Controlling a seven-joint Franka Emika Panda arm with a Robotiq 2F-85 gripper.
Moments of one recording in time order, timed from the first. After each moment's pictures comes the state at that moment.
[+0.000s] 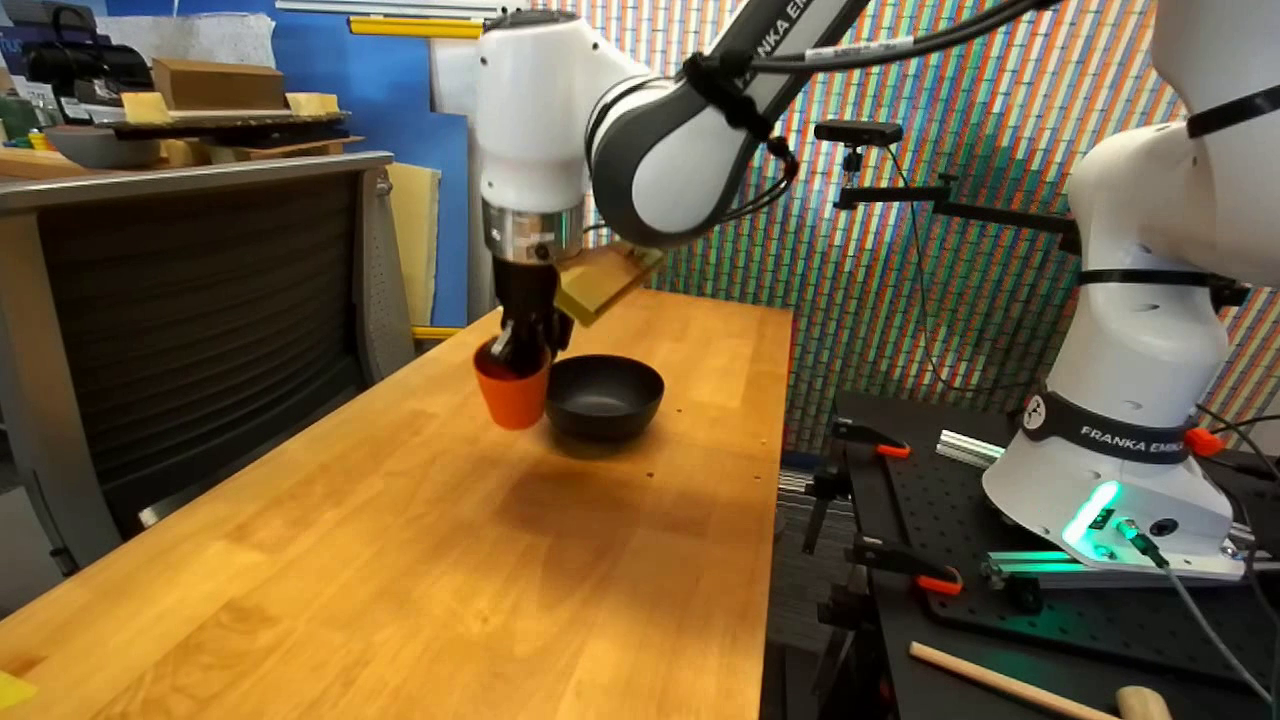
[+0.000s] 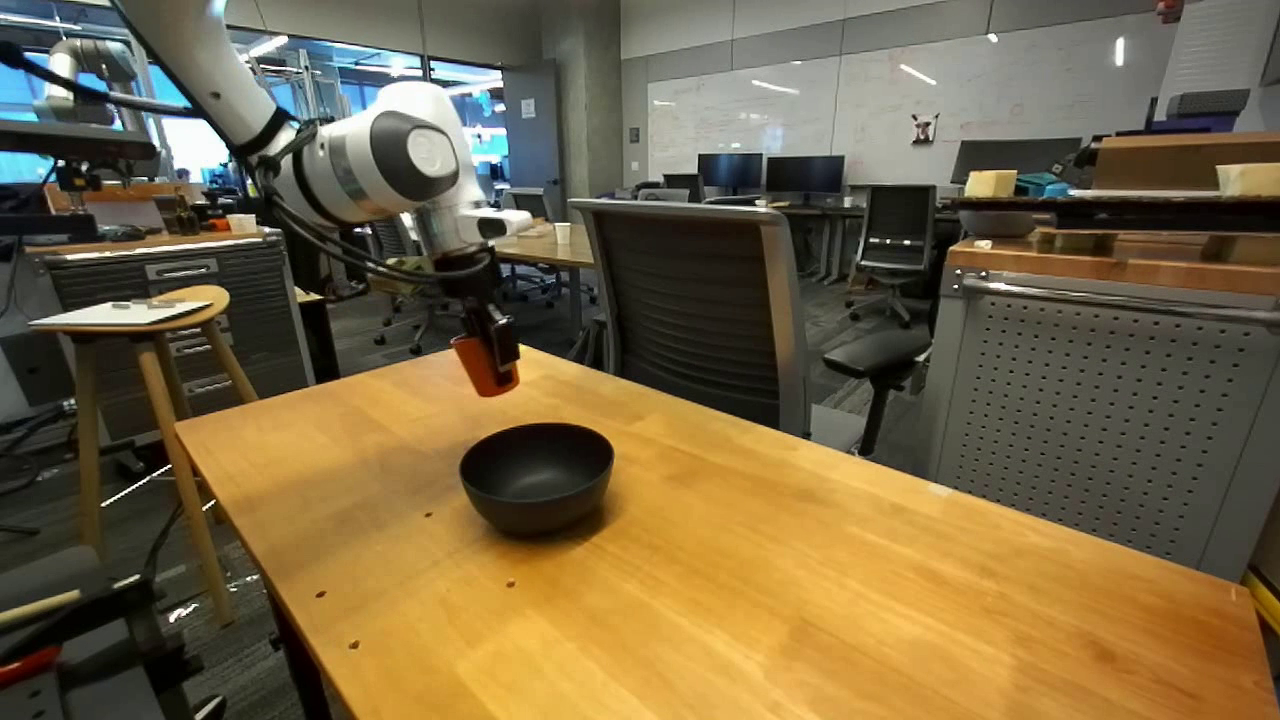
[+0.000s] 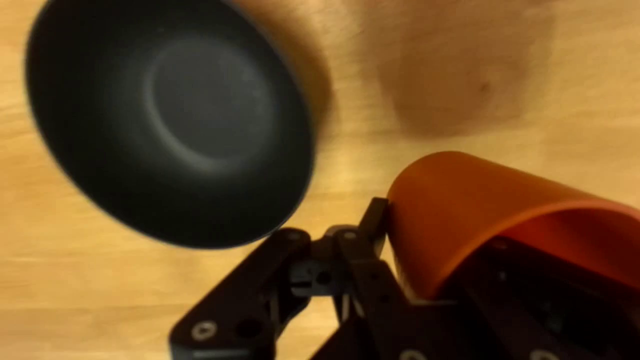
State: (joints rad) arm 0.26 0.33 -0.06 -2.13 -0.33 2.54 0.67
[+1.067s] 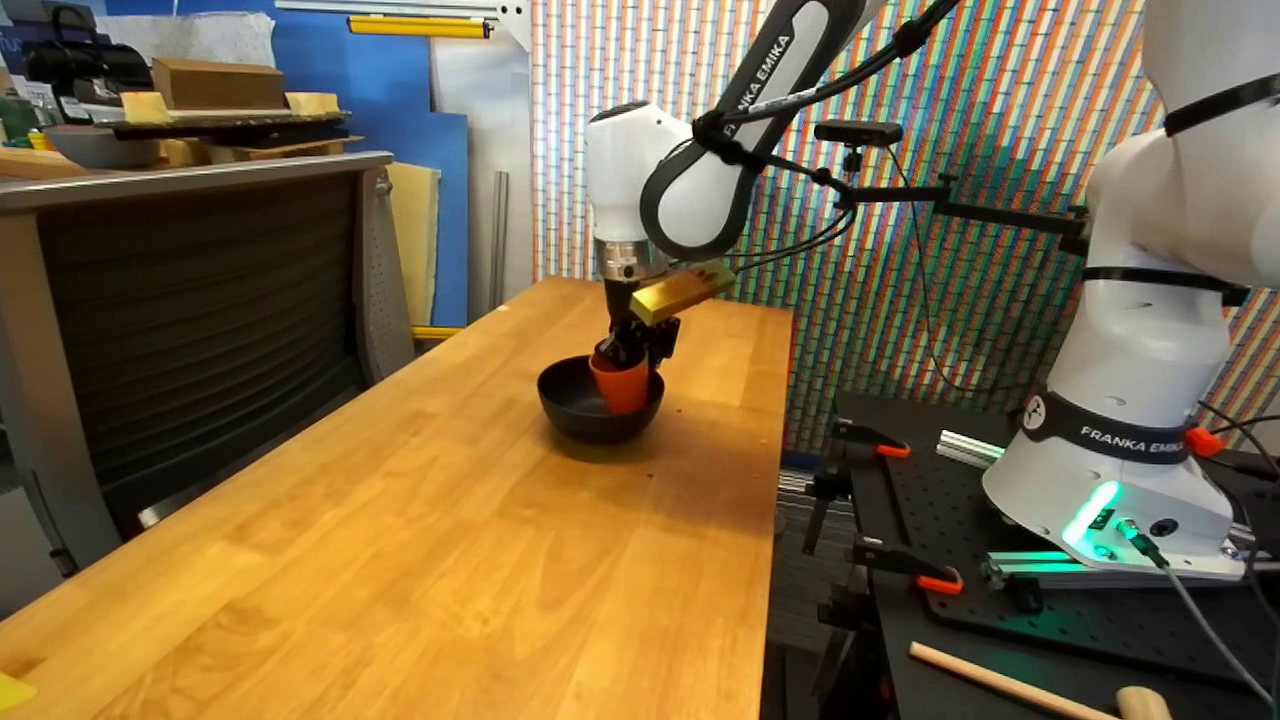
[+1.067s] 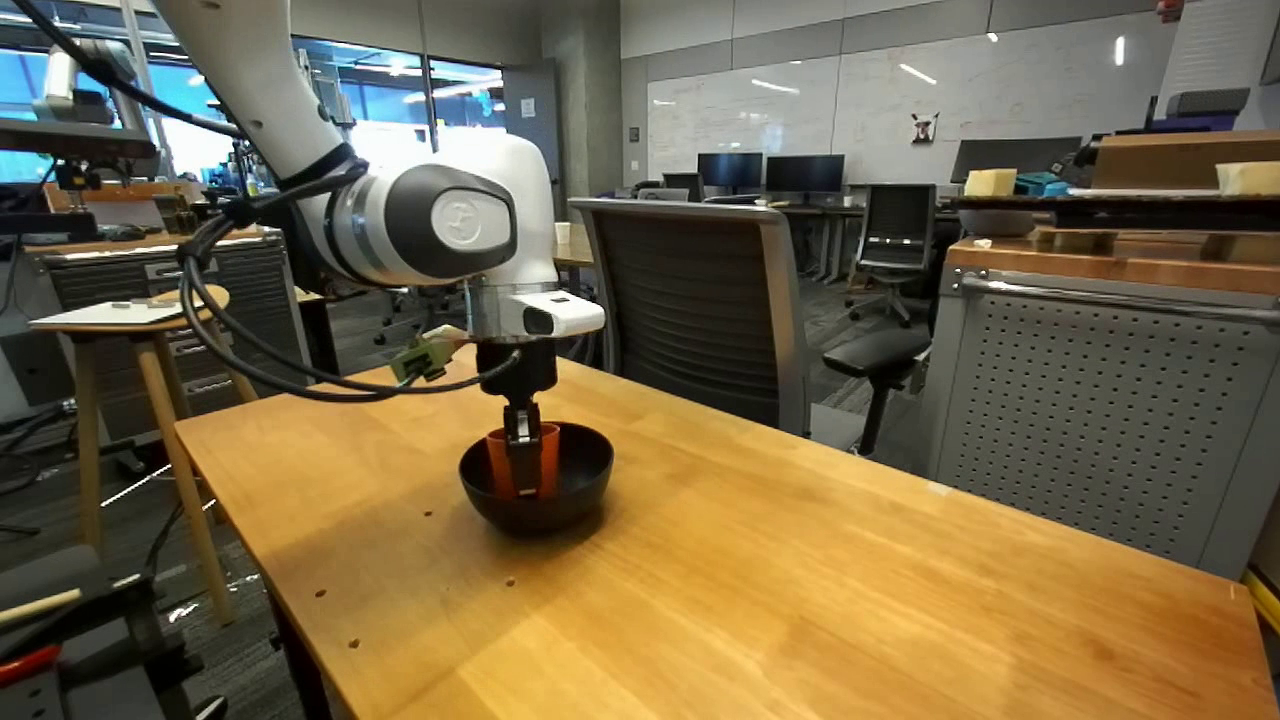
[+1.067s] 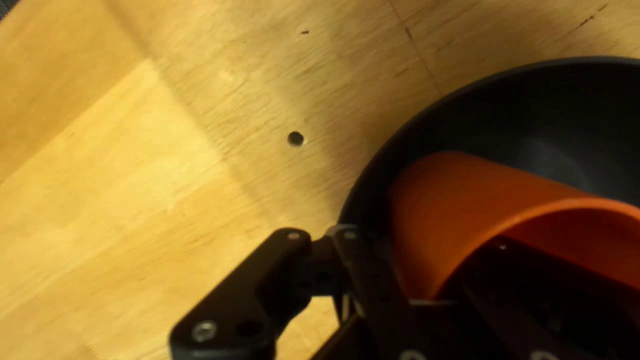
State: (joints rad) arm 0.05 0.35 -0.13 -2.30 -0.18 2.56 0.67
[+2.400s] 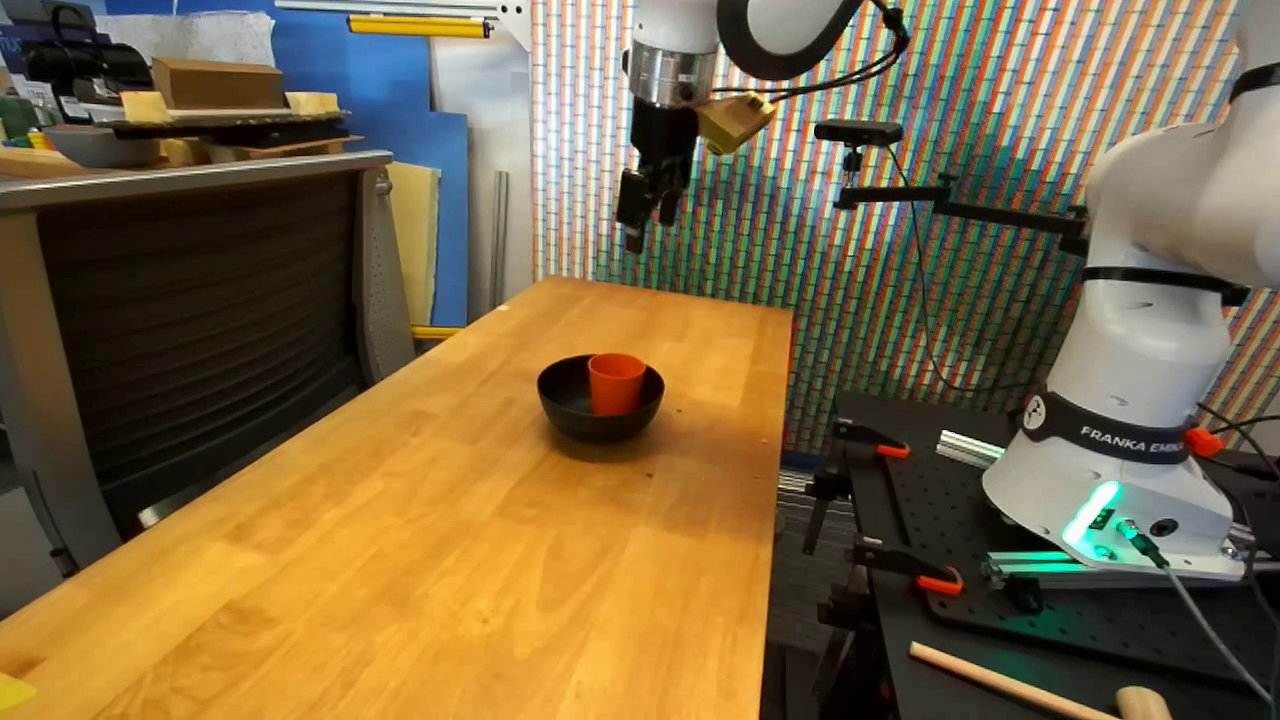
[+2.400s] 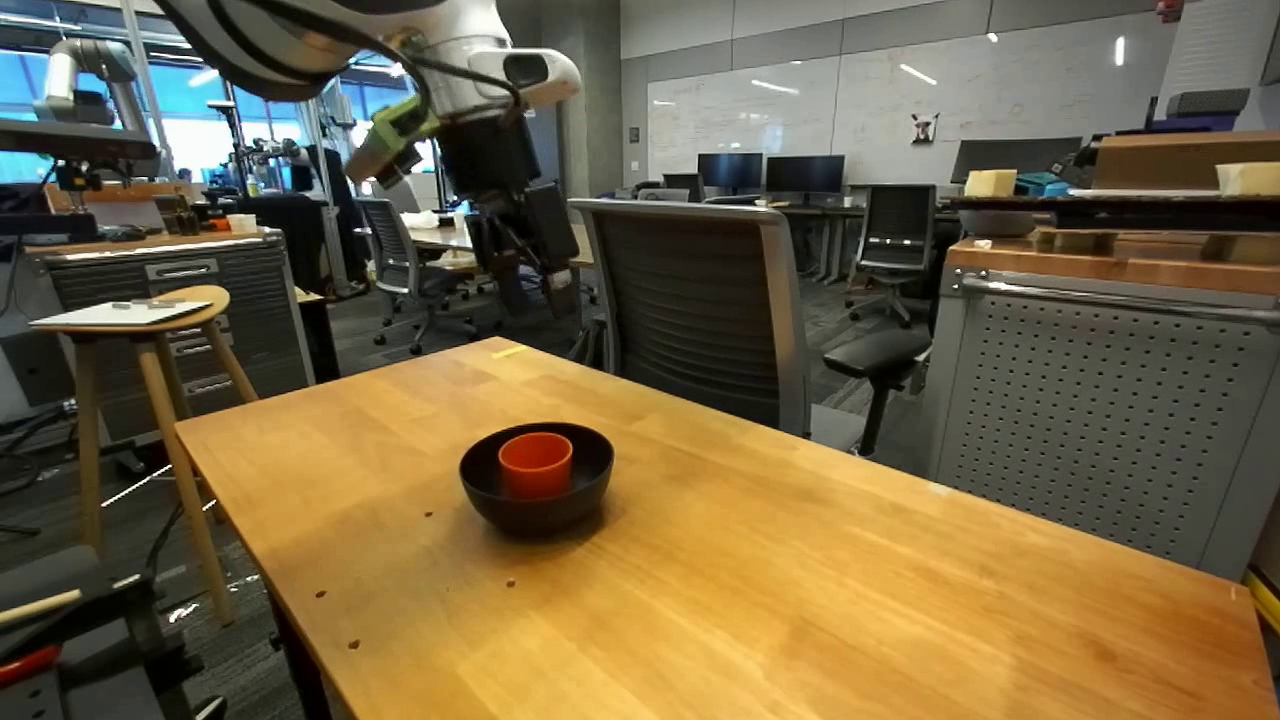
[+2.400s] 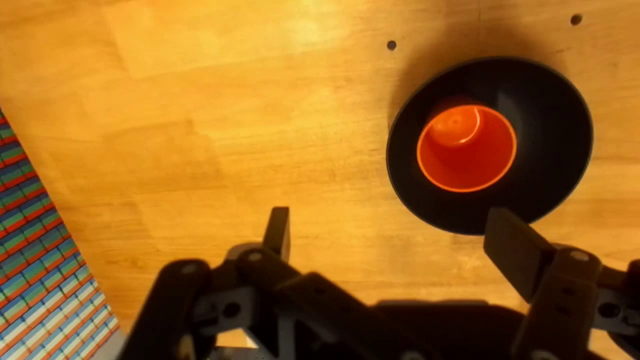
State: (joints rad) arm 0.05 -0.17 -0.16 -2.40 -0.35 2.32 0.29
